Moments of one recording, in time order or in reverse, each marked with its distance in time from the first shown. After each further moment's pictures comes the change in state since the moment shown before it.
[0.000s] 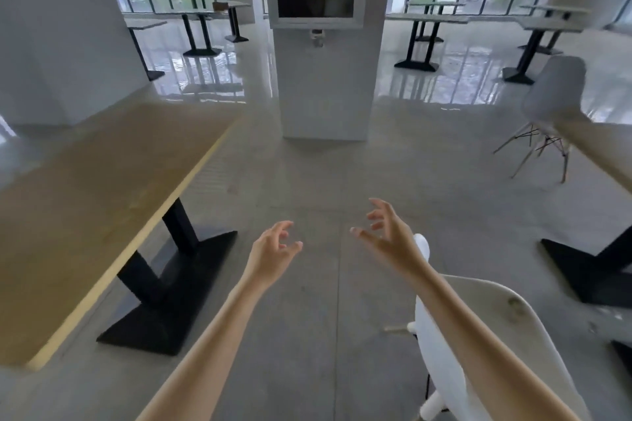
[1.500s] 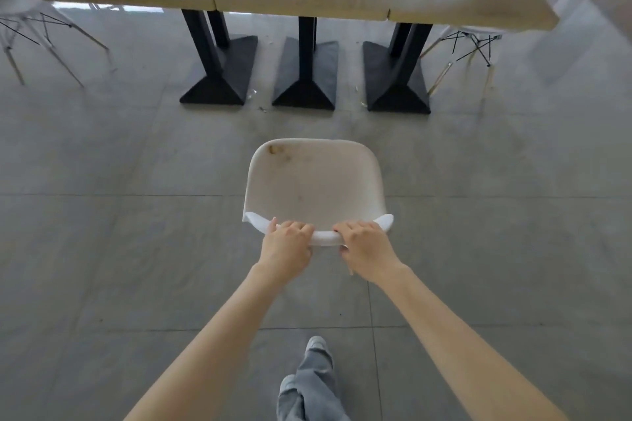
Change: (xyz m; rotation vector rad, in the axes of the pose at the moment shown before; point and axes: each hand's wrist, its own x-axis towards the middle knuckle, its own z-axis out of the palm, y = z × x) left_hand 0.191 0.060 0.286 0.947 -1.253 1.647; right_hand 0.012 0.145 0.077 -0.587 0.482 1.264
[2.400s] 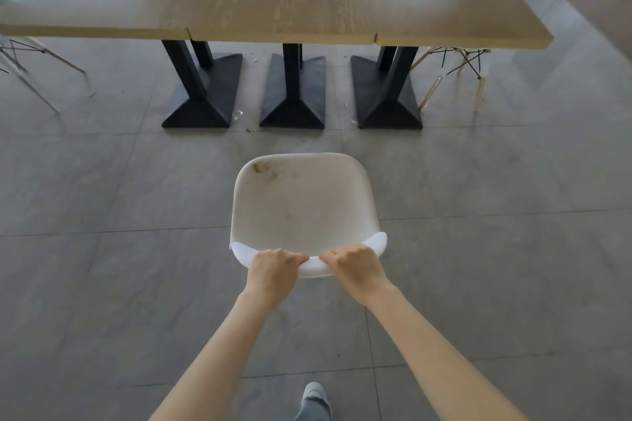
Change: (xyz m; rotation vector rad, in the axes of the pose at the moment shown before) left_hand 0.094 -0.016 -0.025 0.099 0.063 0.083; right_hand 0.092 0.034 -0.010 -0.163 0.048 -0.069
